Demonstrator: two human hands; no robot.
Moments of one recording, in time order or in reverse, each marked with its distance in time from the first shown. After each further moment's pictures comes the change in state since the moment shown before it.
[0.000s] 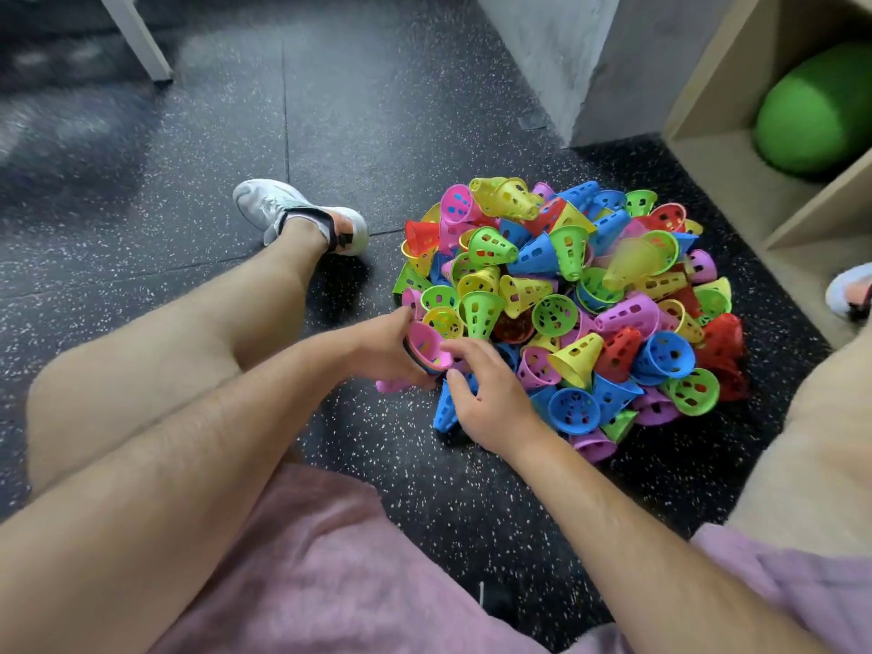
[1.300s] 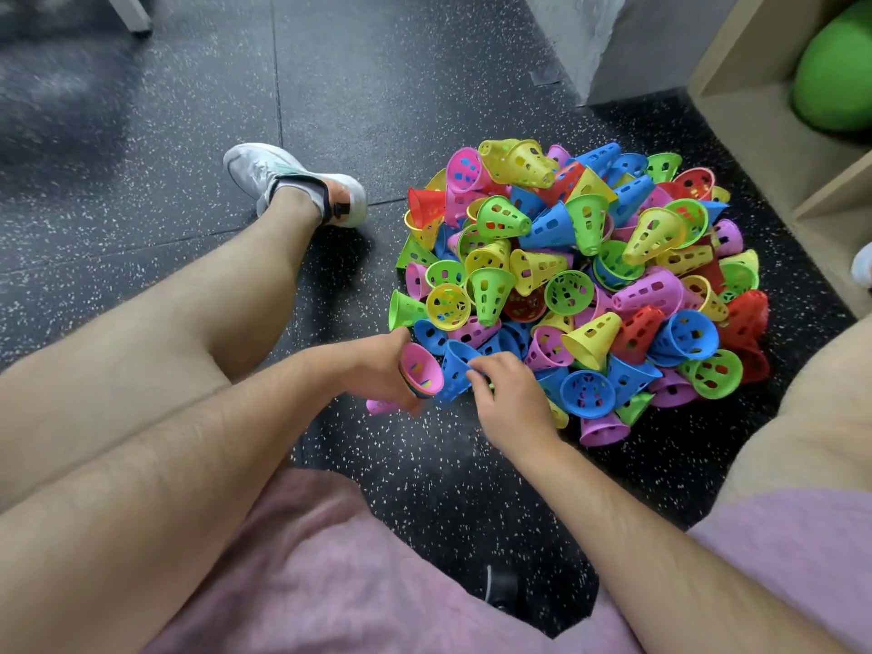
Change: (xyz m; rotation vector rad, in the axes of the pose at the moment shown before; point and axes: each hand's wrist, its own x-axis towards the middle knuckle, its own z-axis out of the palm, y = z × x) left_hand 0.010 -0.040 0.027 0.180 -0.156 -0.097; right_hand -0.014 0.053 0.023 -0.287 -0.008 0.228
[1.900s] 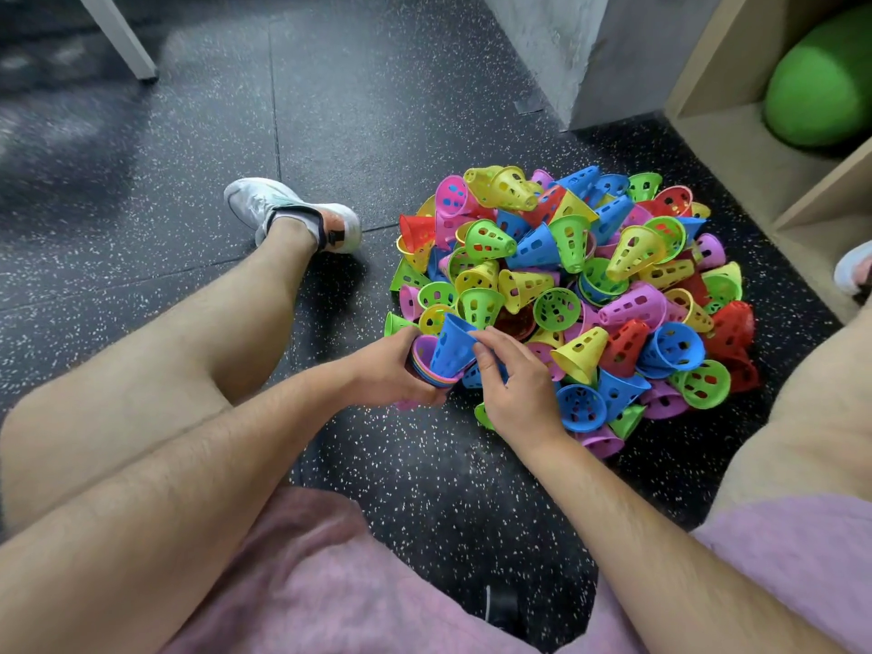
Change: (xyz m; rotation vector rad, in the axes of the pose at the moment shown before) left_hand -0.001 0.023 -0.005 -0.312 0.195 0.136; right_hand 0.012 -0.021 -0.036 0.339 0.303 -0.107
